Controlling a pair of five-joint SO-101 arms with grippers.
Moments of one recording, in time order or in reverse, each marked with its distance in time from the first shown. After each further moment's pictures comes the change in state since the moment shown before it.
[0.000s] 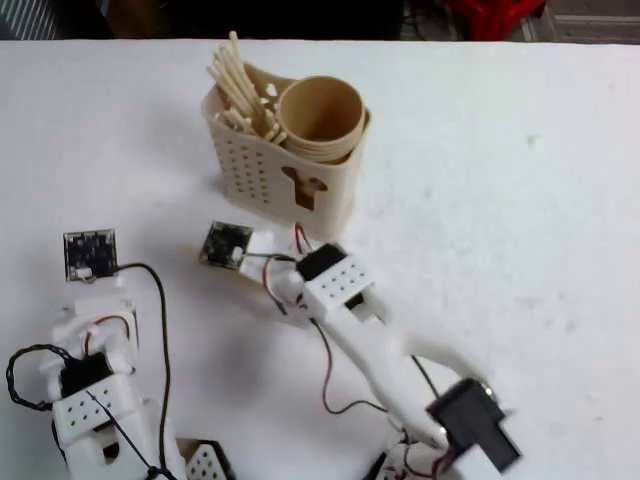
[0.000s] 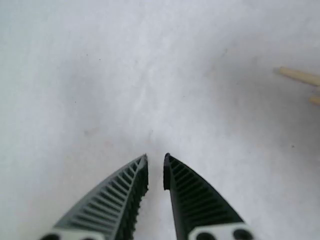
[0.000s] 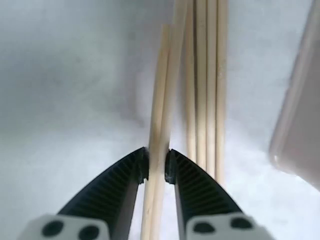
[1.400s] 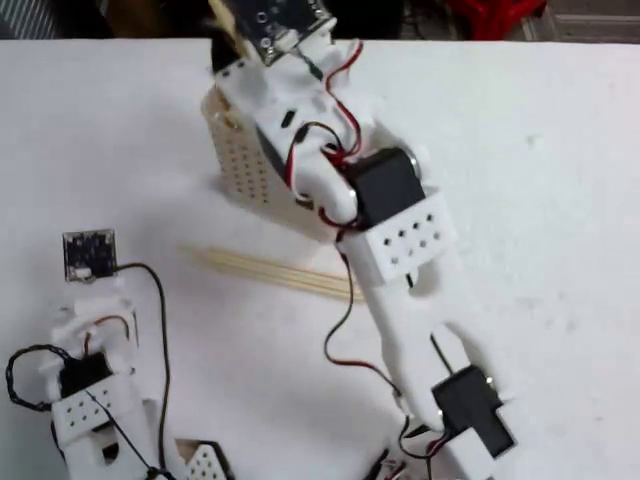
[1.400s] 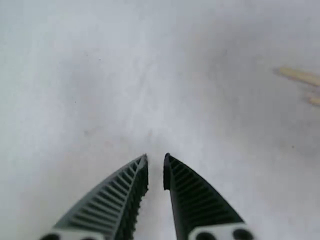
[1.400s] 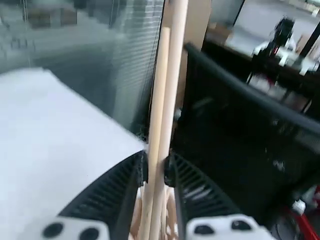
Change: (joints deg) left arm 0.0 0.0 0.0 0.0 0.0; right arm 5.8 4.3 -65.8 -4.1 -24.6
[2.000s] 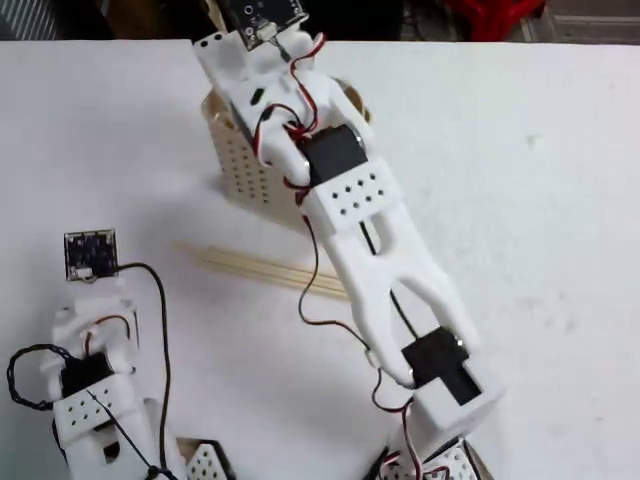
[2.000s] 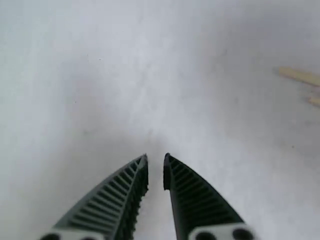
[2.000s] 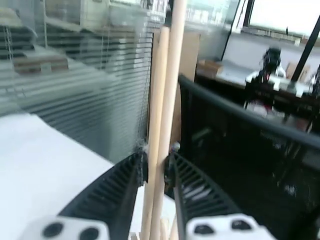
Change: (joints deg) left arm 0.0 0.0 0.0 0.0 0.0; right arm 1.2 13.1 5.0 -22.9 -4.0
